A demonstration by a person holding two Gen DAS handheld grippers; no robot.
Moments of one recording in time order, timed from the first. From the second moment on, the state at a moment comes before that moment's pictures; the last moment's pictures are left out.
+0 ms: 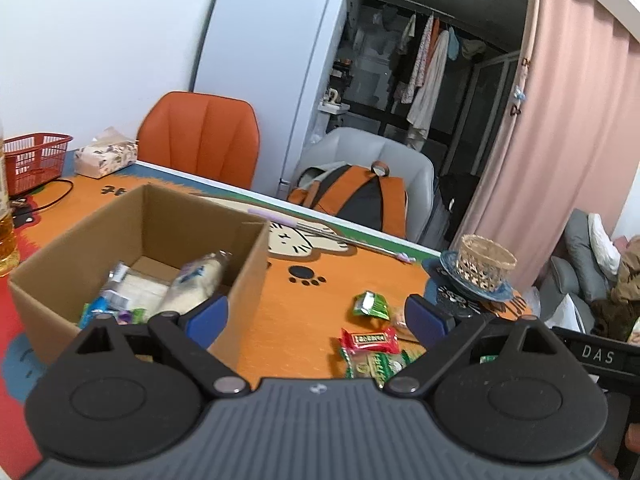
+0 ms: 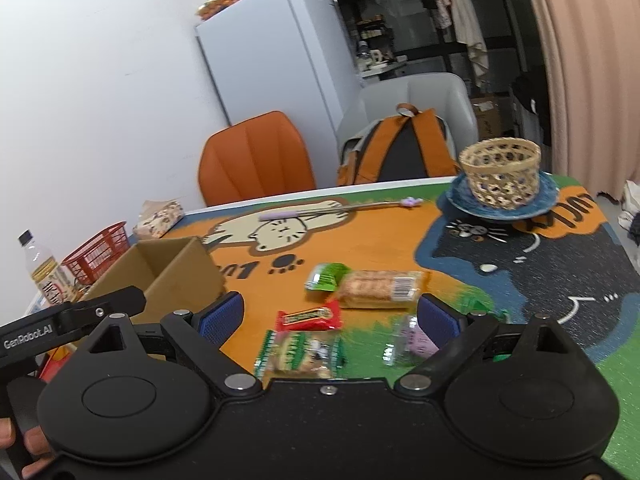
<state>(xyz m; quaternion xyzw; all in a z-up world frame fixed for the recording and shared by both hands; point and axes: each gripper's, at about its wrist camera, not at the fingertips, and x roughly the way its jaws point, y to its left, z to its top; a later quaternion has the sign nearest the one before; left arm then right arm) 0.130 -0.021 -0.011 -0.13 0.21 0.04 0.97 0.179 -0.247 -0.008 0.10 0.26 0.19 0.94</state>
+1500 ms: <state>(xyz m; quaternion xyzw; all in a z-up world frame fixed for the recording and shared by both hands) 0.215 -0.079 -0.086 -0.11 0.31 0.03 0.94 0.242 -0.261 -0.077 0.09 0.34 0.16 0.92</state>
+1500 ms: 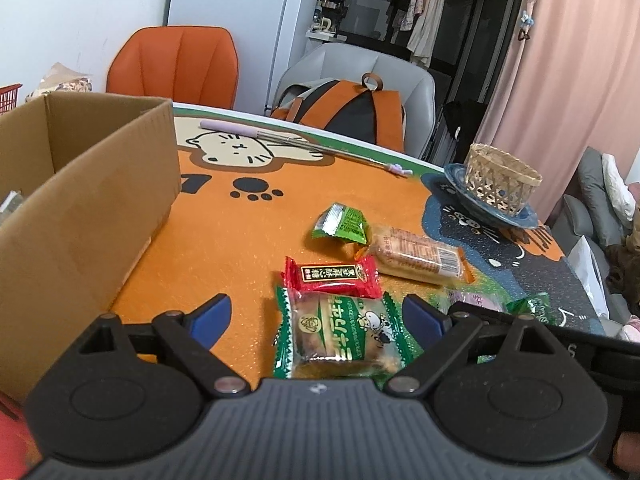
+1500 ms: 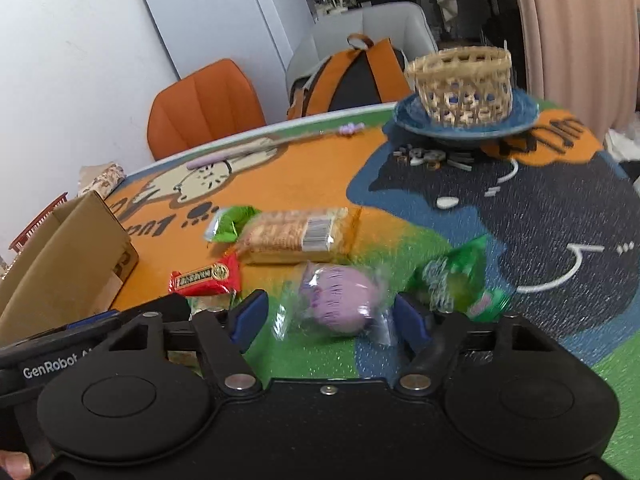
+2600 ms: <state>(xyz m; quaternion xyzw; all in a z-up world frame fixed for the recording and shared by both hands) 0.196 -0.071 -0.068 -0.11 0.30 0.01 0.95 0.225 -0.248 -0.052 0.09 0.31 0.18 0.93</state>
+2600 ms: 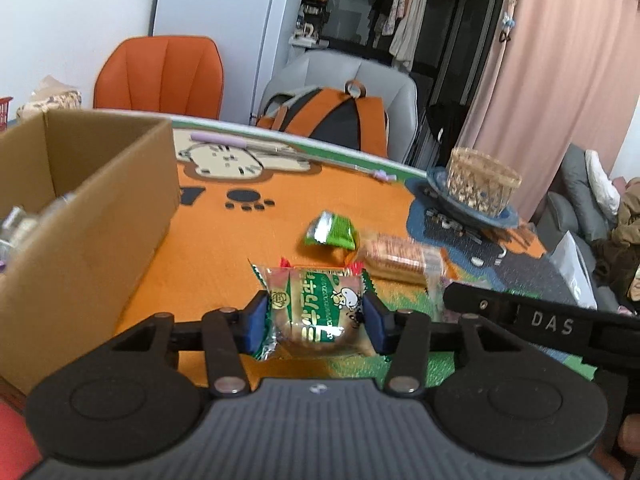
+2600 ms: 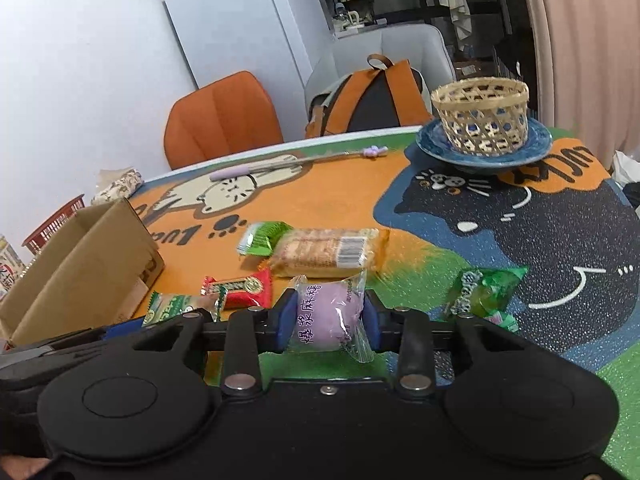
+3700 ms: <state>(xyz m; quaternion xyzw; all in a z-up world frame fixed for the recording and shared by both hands) 0.144 0.016 0.007 -0.14 0.20 0.08 0.97 0.201 -0.166 0.009 0.07 0.25 0.26 0.93</state>
